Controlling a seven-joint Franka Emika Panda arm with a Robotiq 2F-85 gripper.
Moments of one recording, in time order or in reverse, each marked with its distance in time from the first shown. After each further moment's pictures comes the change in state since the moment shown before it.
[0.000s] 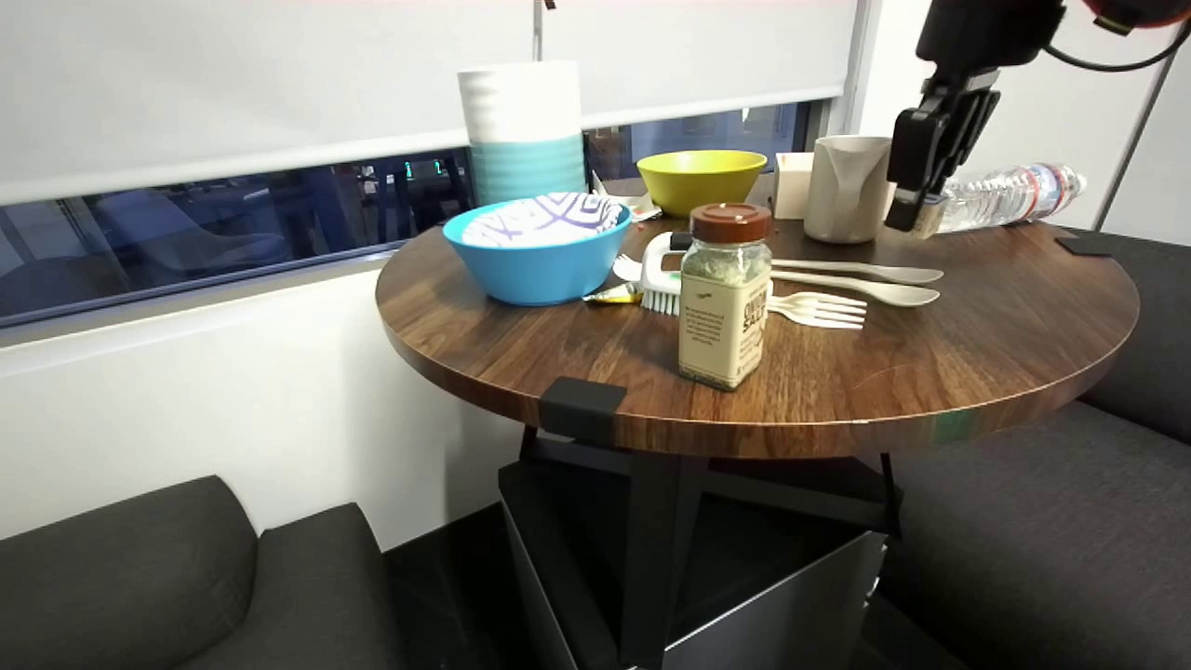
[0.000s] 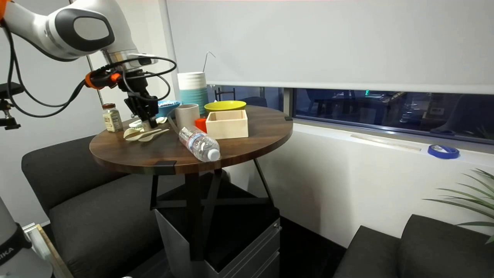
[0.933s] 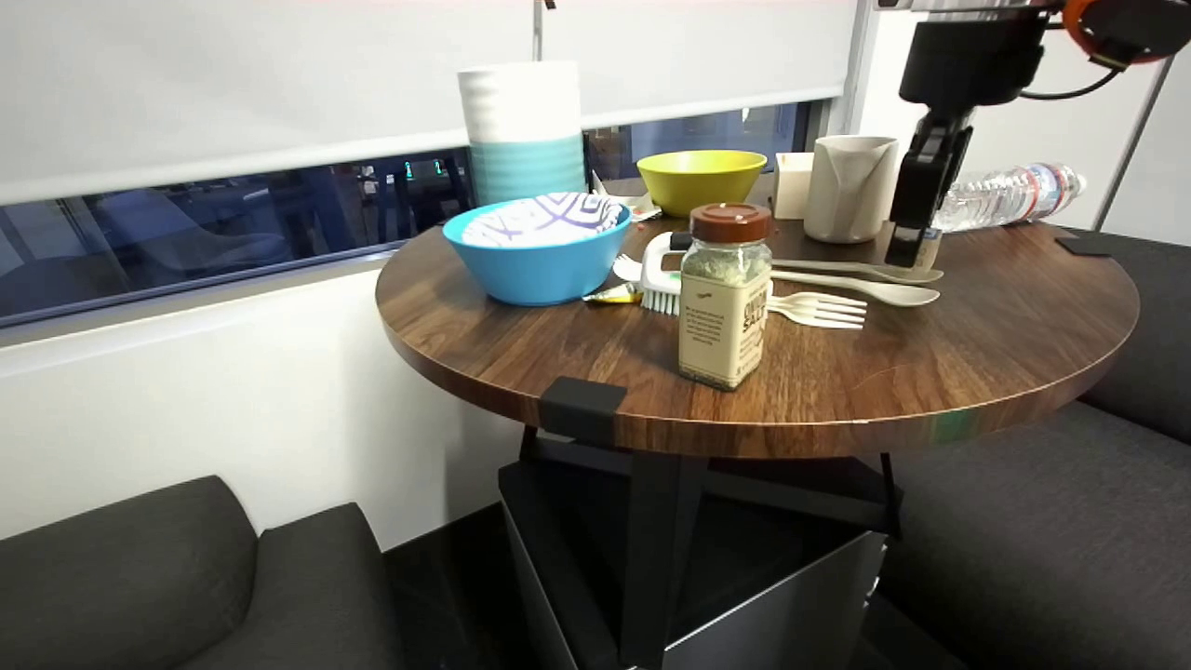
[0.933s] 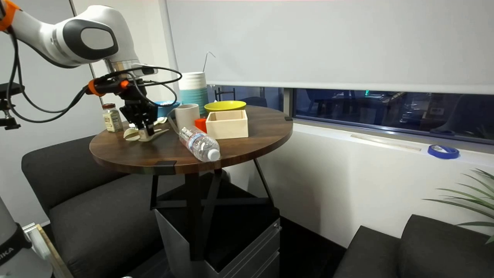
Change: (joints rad) arm 0.041 0.057 -0.006 -0.005 0.002 -0.011 -0.151
